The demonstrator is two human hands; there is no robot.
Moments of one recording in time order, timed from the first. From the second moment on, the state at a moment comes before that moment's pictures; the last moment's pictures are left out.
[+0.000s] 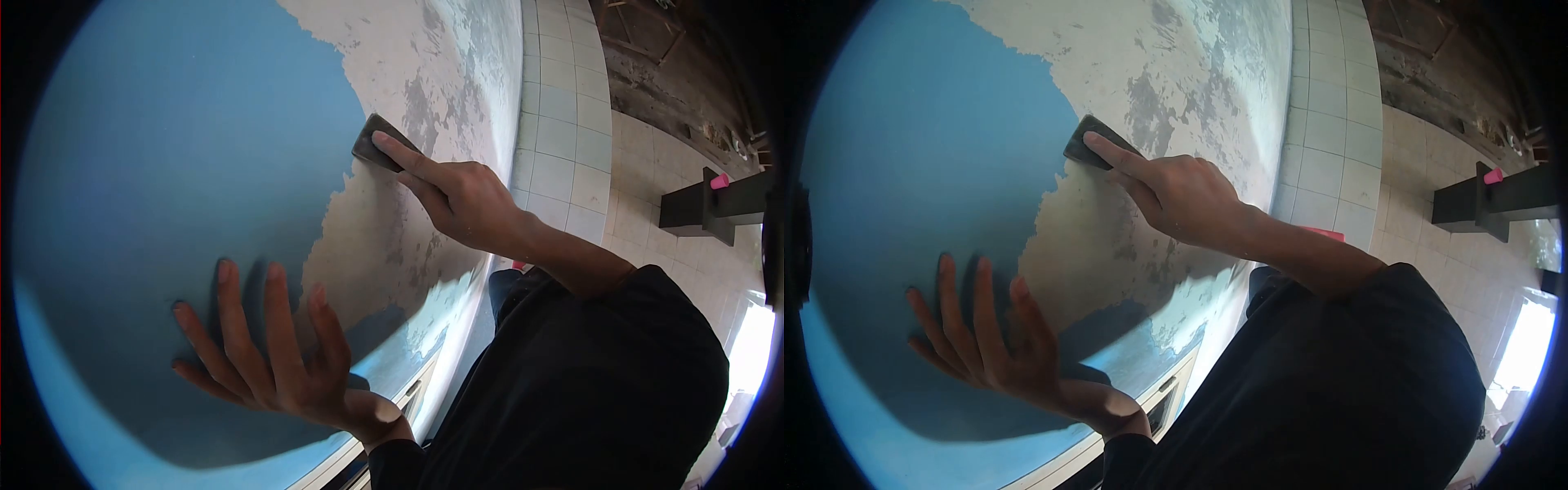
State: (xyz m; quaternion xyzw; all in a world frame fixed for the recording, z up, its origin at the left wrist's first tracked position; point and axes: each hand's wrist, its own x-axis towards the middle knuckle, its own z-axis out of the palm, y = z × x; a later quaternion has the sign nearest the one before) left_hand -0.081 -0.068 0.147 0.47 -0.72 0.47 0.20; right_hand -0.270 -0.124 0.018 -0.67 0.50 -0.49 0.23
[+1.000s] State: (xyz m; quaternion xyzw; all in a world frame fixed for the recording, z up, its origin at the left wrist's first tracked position) left_hand -0.074 -0.070 0.146 0.46 -0.73 0.47 0.20; right_hand -0.274 -0.130 0.004 -0.69 0.50 -0.49 0.18
